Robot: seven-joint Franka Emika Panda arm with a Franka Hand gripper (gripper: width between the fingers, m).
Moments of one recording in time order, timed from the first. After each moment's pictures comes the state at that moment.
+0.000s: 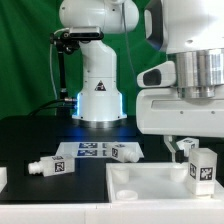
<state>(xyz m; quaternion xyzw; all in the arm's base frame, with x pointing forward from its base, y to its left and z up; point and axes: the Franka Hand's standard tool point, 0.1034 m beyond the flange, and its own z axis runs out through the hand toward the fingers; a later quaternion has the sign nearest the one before) 0.638 0.121 0.078 -0.96 0.27 -0.03 0.05</state>
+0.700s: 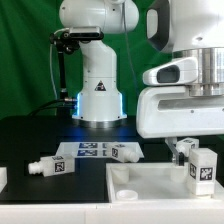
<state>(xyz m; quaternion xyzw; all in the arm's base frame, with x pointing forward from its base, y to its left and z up) 0.637 0.118 0.076 -1.00 0.07 -0.05 0.03</state>
